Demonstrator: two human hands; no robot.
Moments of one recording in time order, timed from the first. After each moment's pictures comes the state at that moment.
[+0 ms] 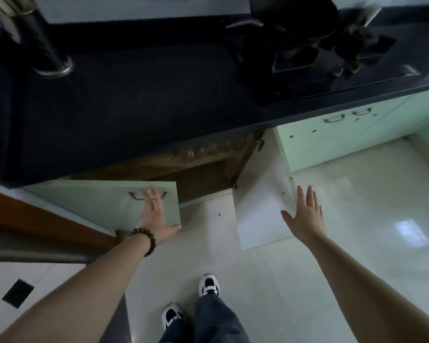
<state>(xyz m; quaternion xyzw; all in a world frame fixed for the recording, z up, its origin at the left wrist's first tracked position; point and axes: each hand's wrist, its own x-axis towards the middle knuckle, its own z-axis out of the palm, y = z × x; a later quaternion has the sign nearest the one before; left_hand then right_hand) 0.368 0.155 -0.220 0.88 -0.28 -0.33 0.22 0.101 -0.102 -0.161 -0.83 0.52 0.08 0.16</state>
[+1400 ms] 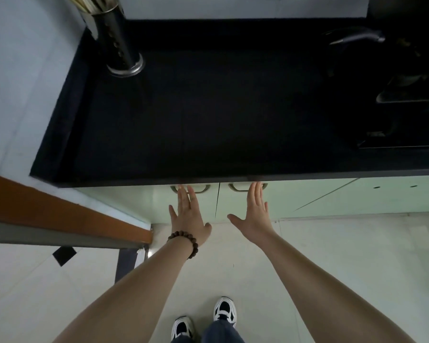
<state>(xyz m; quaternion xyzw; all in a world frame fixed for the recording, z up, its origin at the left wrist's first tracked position) 0.431 0.084 -0.227 0.94 -0.18 -0.28 0.08 0.355 -0.068 -0.218 -0.89 0.28 0.12 0.35</state>
